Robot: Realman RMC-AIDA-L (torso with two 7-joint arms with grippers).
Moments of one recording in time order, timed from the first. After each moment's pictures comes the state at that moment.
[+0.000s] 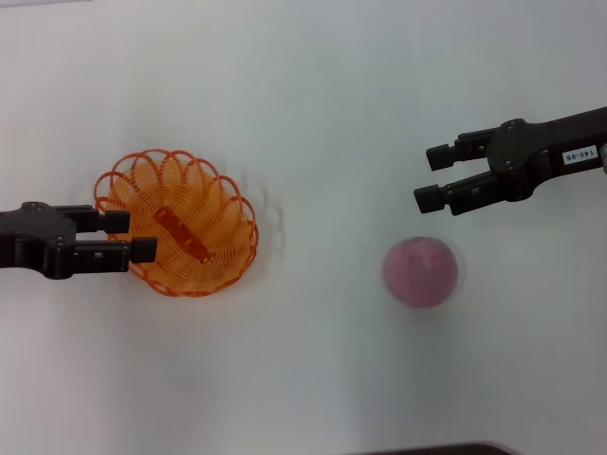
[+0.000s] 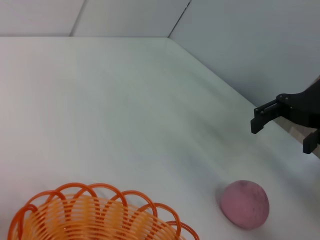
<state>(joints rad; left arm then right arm) -0.43 -2.14 0.60 1.06 2.28 1.86 -1.86 0.51 2.00 -0.83 -0.87 -2.09 -1.75 1.83</state>
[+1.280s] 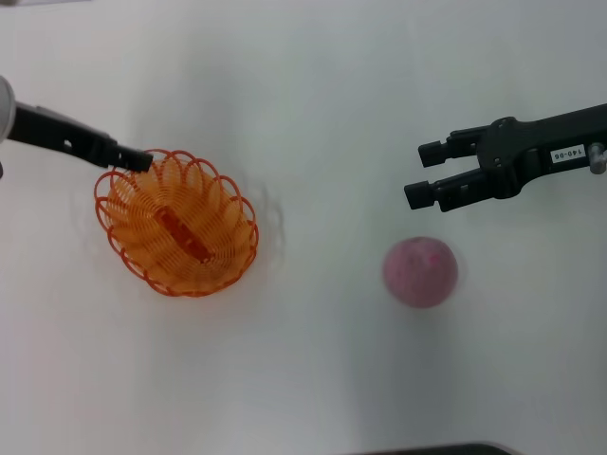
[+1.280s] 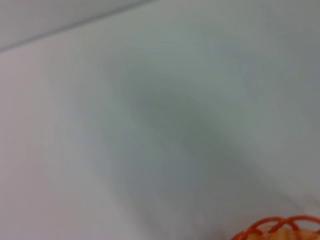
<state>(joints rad) -0.67 -2.14 0.92 1.06 2.65 1.38 -2.27 0.52 2.01 -0.83 -0.87 -2.09 -1.72 1.83</state>
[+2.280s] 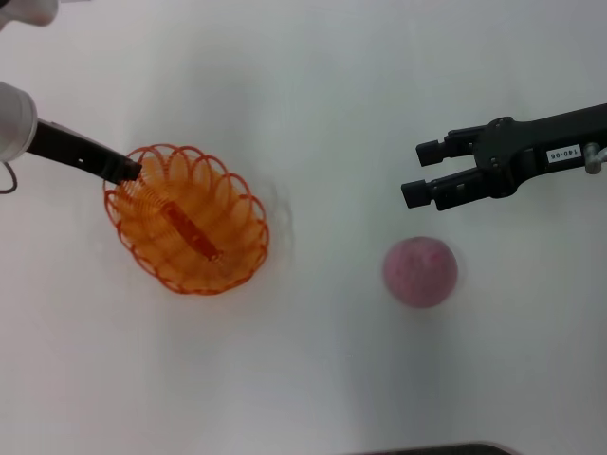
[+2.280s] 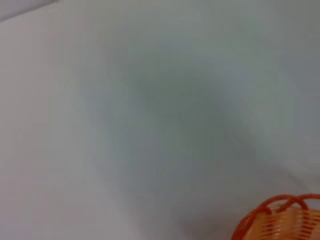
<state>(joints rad) -0.71 -2.16 0.91 1.00 2.71 1.36 -2.29 0.51 2.02 -0.83 -0.87 -2.09 -1.71 1.83</state>
